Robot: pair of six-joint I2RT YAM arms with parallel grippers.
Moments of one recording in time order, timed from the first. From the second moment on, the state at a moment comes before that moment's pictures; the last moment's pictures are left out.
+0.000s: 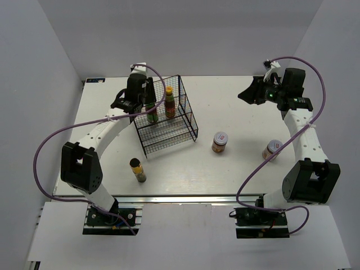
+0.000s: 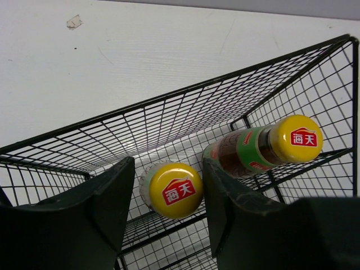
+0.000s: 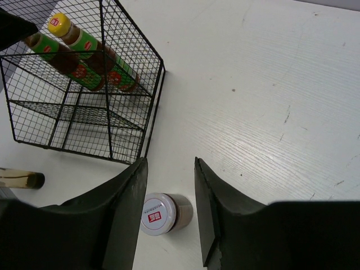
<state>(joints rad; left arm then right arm) -0.38 1.63 1.38 -0.21 -0.27 -0.26 -0.06 1.46 1.38 -0.40 -0.77 0.01</state>
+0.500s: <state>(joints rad) -0.38 1.62 1.38 -0.20 -0.26 -0.26 -0.06 1.46 1.36 -0.40 -0.77 0.01</state>
